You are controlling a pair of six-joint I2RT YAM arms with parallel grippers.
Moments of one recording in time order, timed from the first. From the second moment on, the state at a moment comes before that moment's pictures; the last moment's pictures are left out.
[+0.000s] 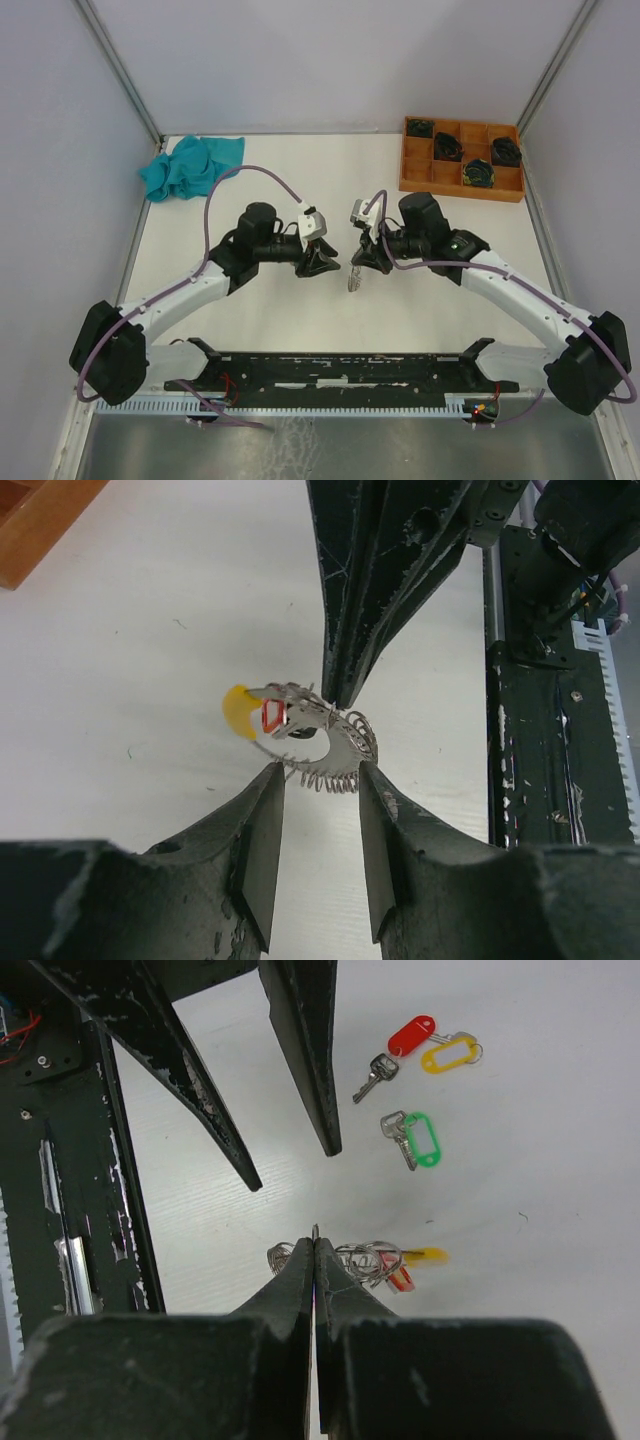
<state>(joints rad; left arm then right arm) -0.62 1.22 0.75 0.12 0.77 0.20 0.64 1.19 0.93 -0.37 -0.58 -0.29</state>
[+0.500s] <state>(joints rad) -0.67 1.24 0.74 0.12 0.79 0.22 0.65 1.23 0.93 -0.35 -0.65 -0.29</state>
